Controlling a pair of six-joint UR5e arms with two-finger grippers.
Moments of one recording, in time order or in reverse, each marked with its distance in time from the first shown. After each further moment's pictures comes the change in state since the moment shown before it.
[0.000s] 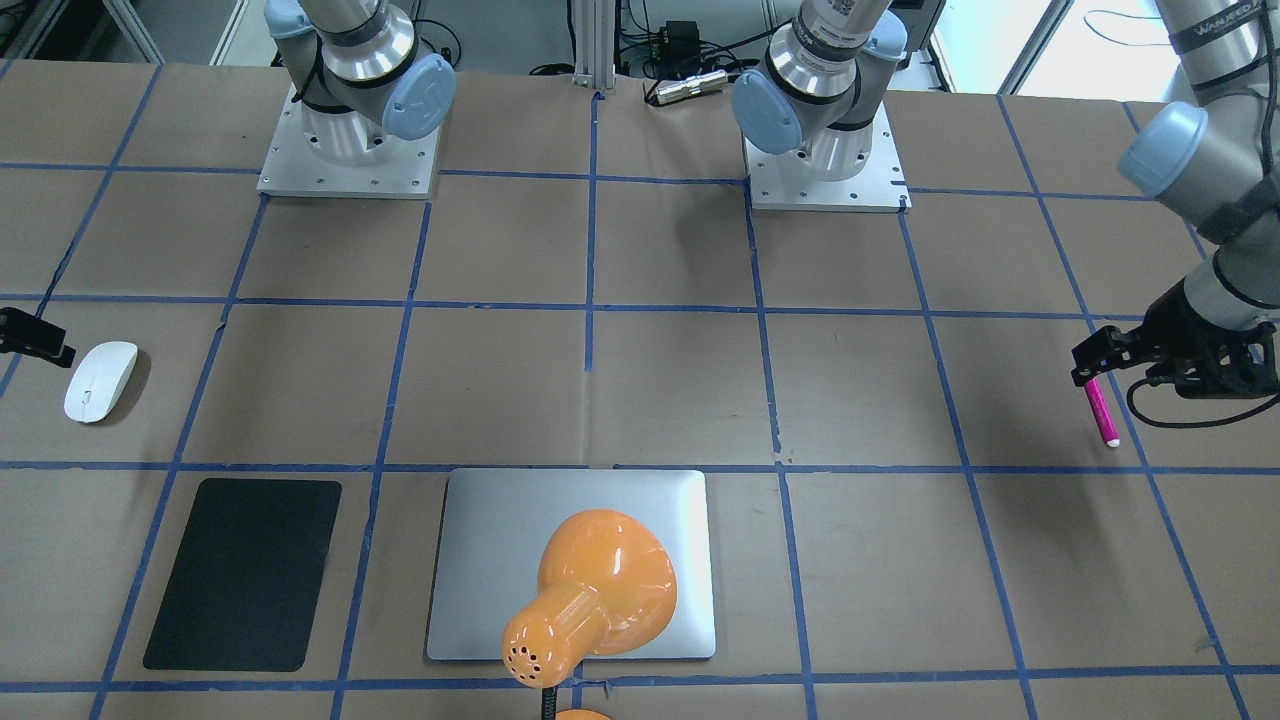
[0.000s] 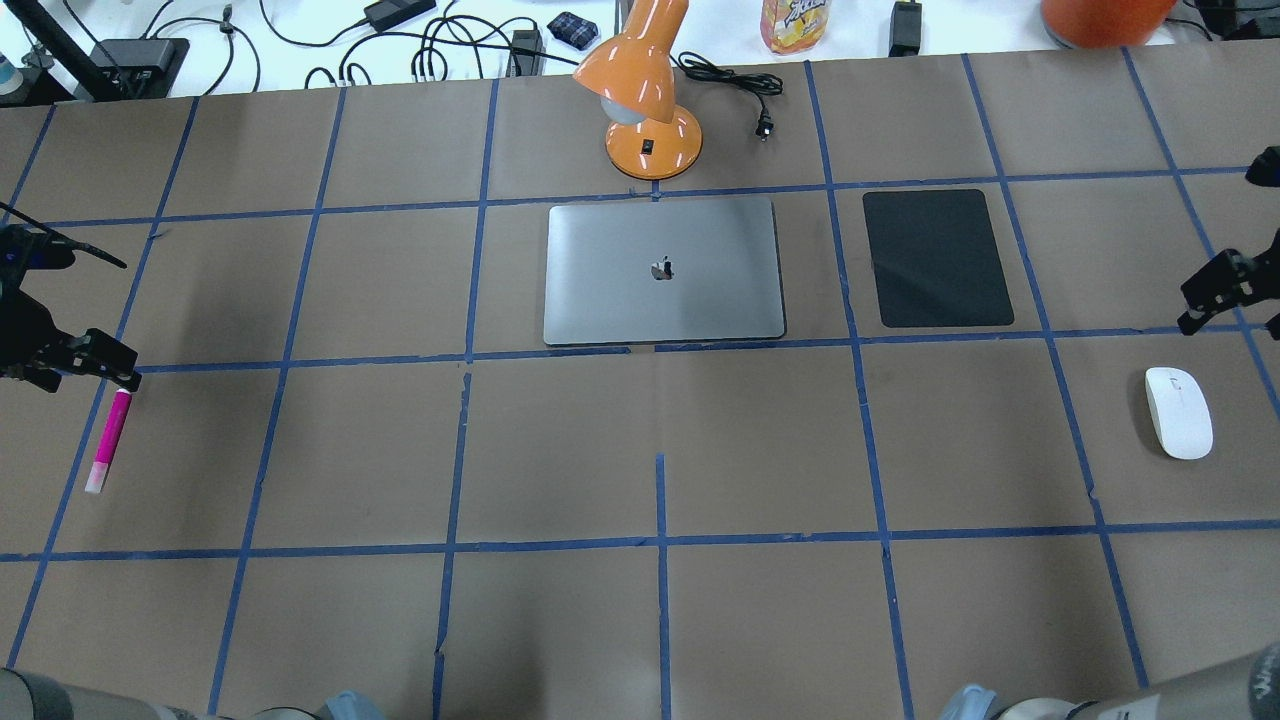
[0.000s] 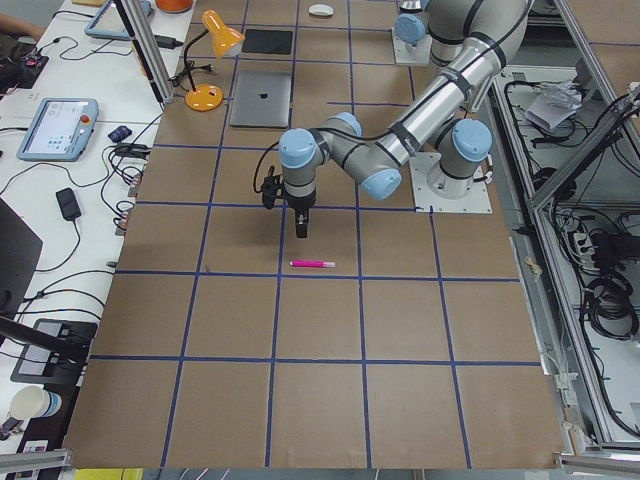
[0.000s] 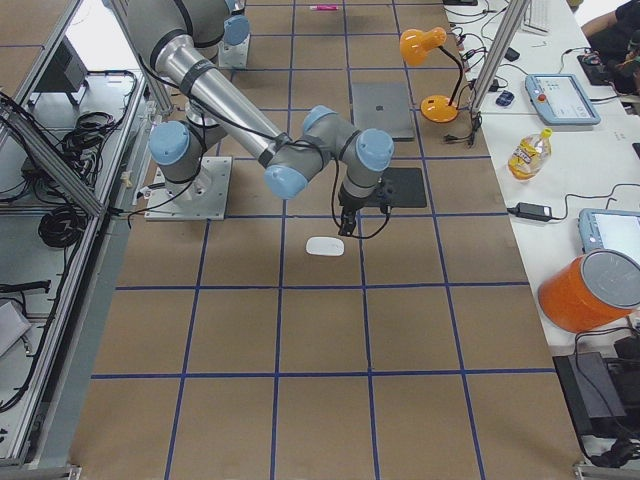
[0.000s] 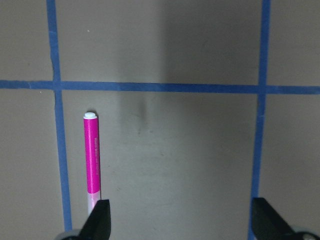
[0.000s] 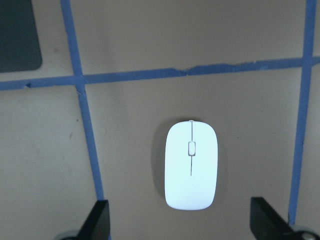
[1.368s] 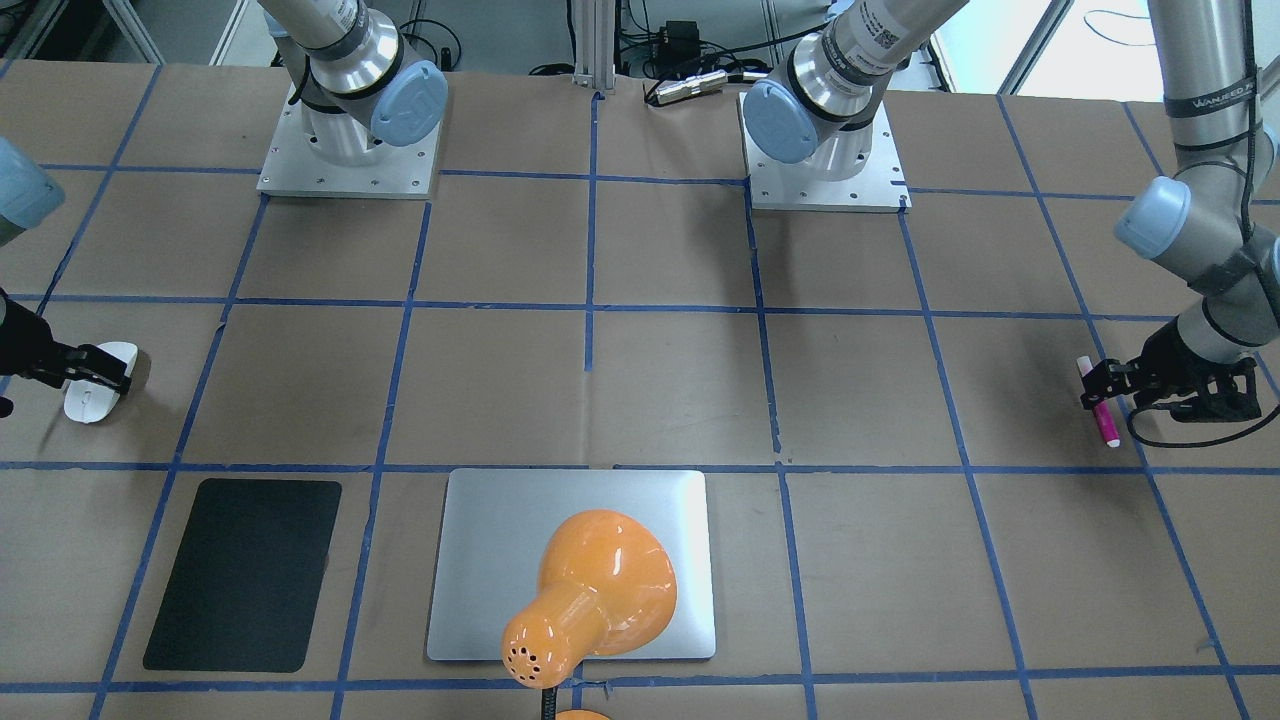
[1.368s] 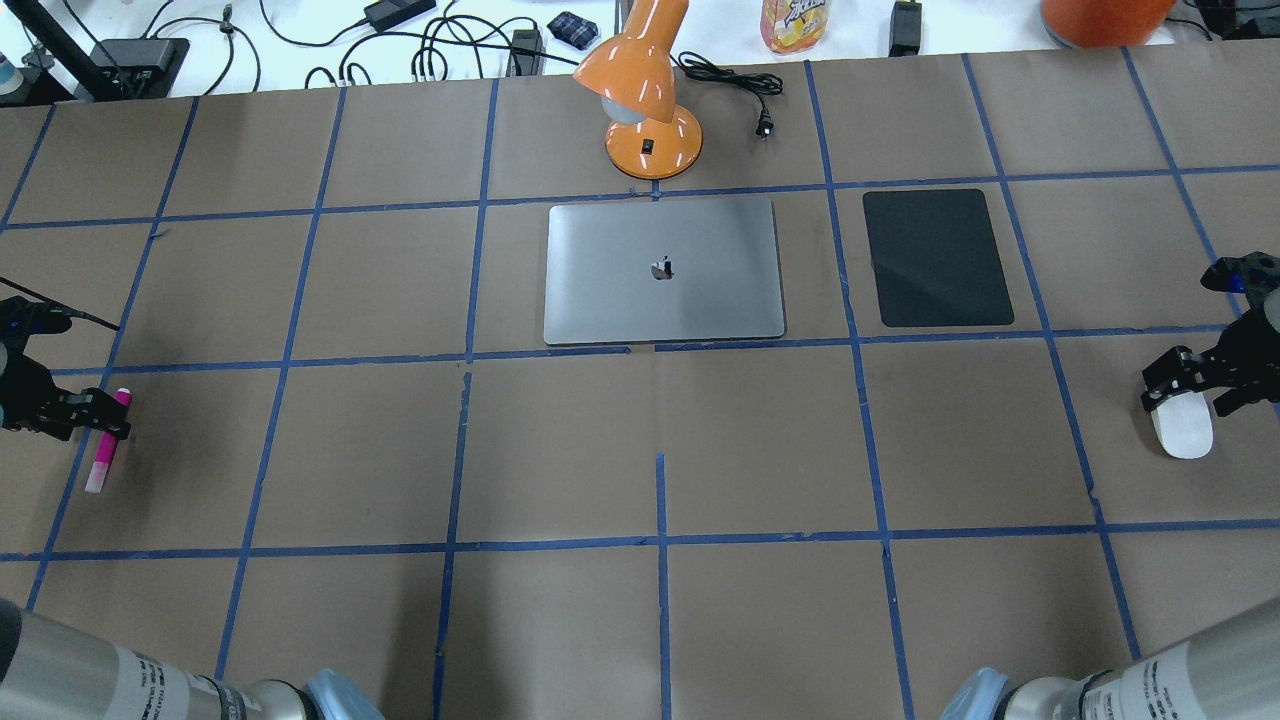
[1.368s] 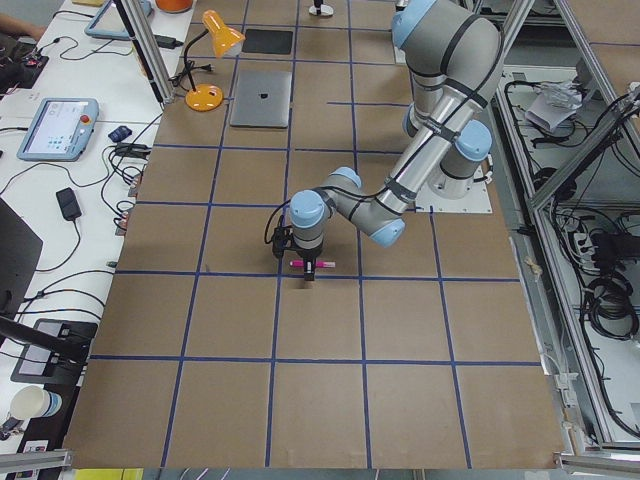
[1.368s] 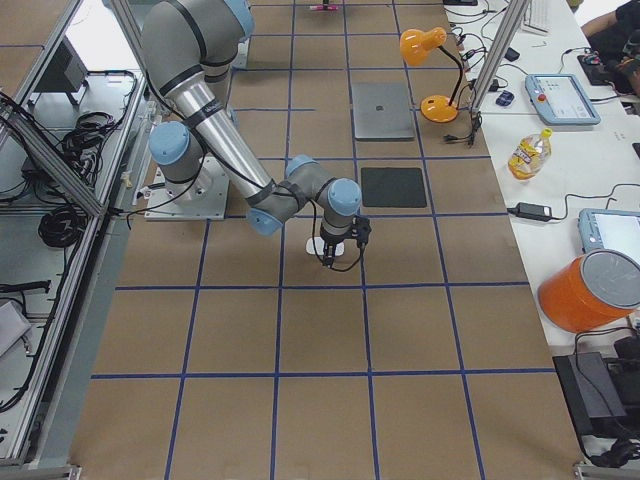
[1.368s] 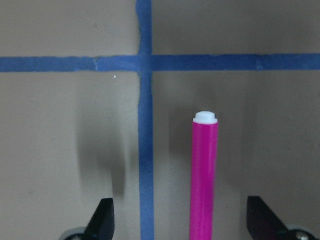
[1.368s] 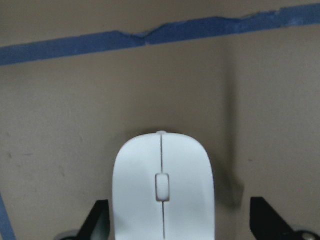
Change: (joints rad) left arm 0.120 -0.167 -0.024 0.166 -0.041 0.099; right arm -0.074 0.111 0.193 -0.336 0.015 -0.043
